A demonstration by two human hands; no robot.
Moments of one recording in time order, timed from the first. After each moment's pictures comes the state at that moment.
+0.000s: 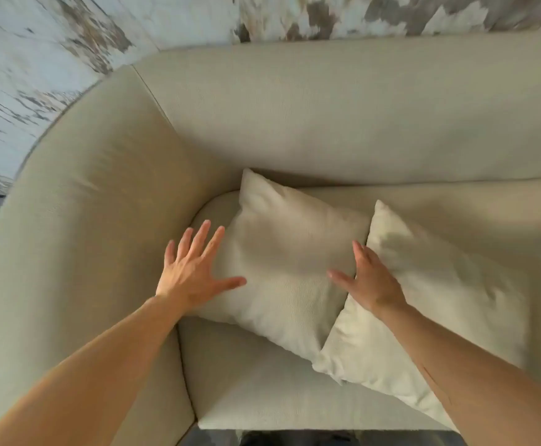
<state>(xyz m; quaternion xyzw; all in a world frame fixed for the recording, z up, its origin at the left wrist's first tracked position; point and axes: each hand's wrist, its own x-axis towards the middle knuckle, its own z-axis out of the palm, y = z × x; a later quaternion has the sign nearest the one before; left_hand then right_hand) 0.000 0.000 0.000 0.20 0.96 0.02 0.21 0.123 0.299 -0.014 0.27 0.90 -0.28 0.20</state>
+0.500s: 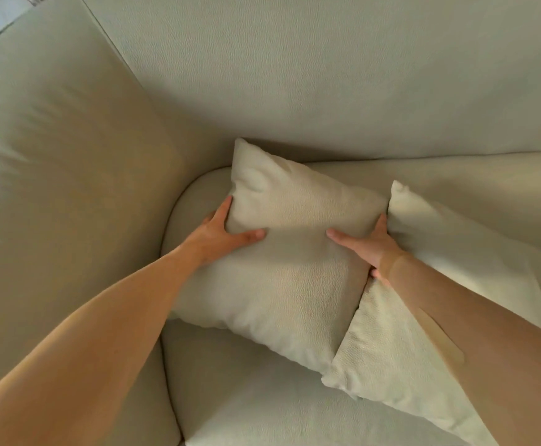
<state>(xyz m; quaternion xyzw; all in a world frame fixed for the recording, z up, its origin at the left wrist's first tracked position) -0.068 0.056 -0.088 0.04 0.87 0.27 0.40 0.059 0.326 -0.097 0.48 0.68 -0.52 0.19</state>
